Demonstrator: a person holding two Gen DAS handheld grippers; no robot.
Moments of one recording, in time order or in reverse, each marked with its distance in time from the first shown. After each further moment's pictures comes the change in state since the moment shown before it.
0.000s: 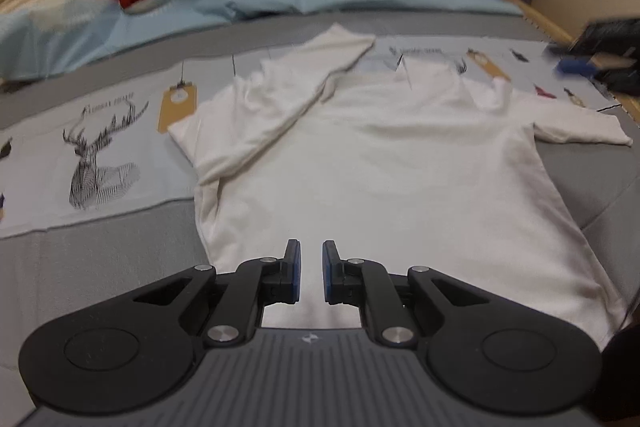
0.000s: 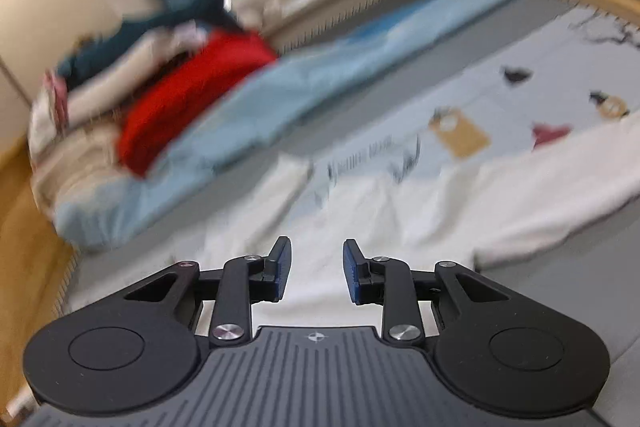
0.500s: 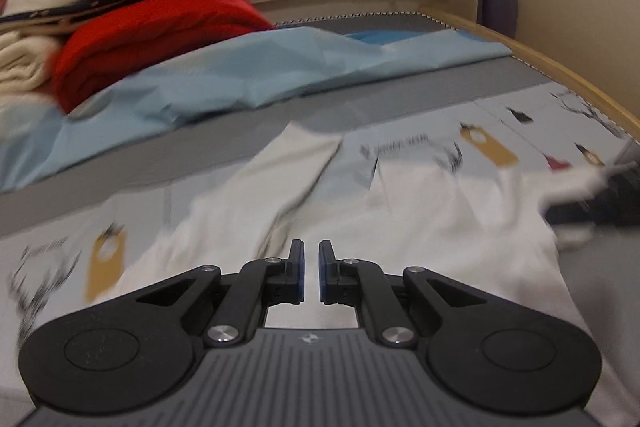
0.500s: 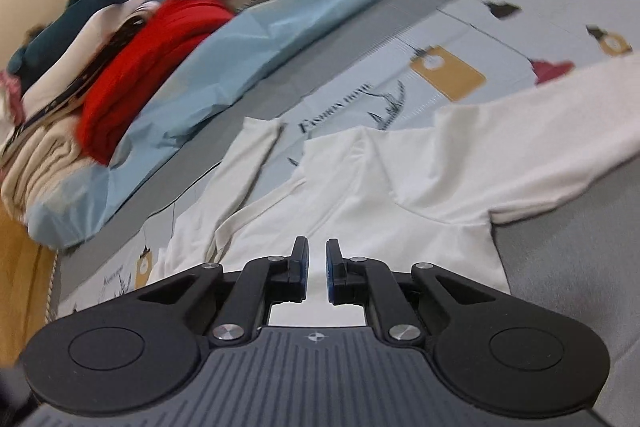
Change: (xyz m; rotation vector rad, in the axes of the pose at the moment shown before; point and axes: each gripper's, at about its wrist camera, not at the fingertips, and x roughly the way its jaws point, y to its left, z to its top) left arm 0.131 -0.075 0.160 0.105 -0.176 -0.015; right arm 0.046 -0.015 0.018 0.166 0.086 -0.044
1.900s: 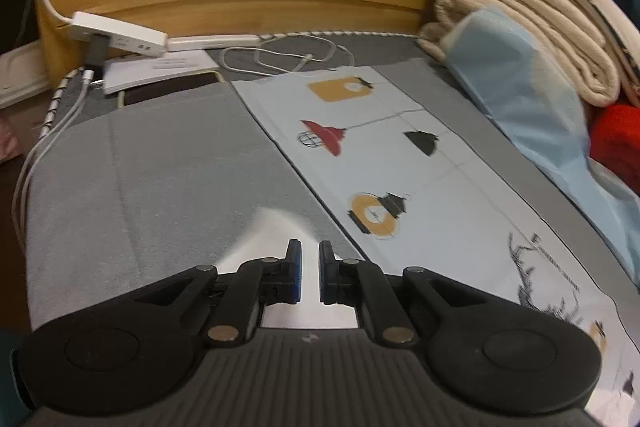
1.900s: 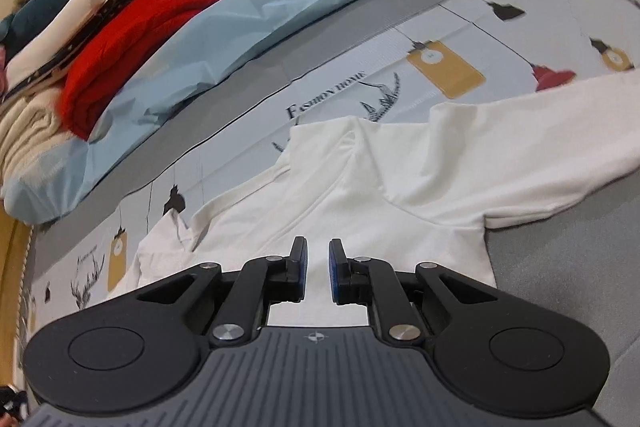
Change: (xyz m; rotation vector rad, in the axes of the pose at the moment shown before) left arm -0.186 0.438 -0.241 -1.045 0.018 0.799; right arm 0.018 0.025 -0.011 -0.141 0.027 -0.086
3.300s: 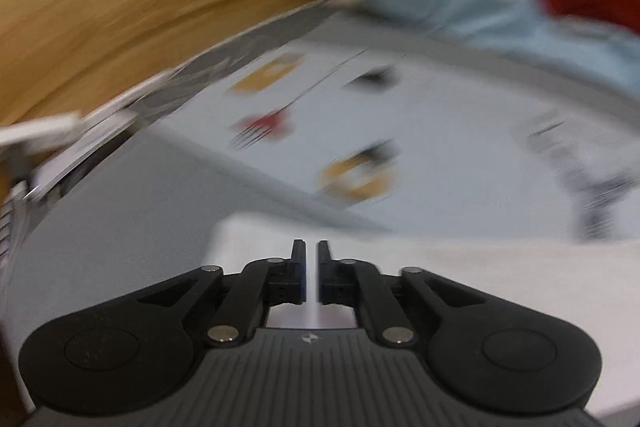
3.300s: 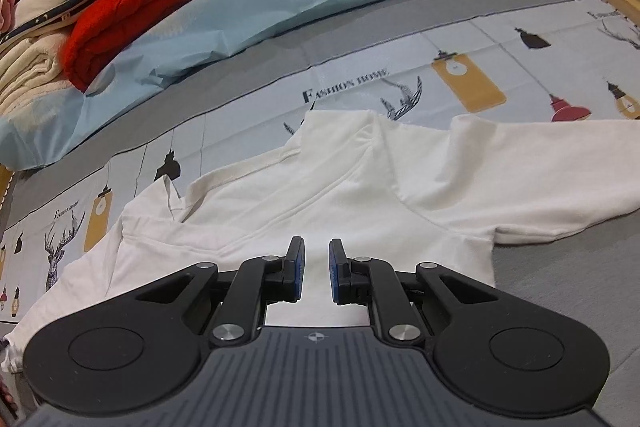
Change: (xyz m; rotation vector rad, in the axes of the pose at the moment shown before) left arm 0.059 -0.044 -0.033 0.479 -0.053 -0.071; right arm 0.007 0.020 -0.001 -0.131 0.008 -0.048
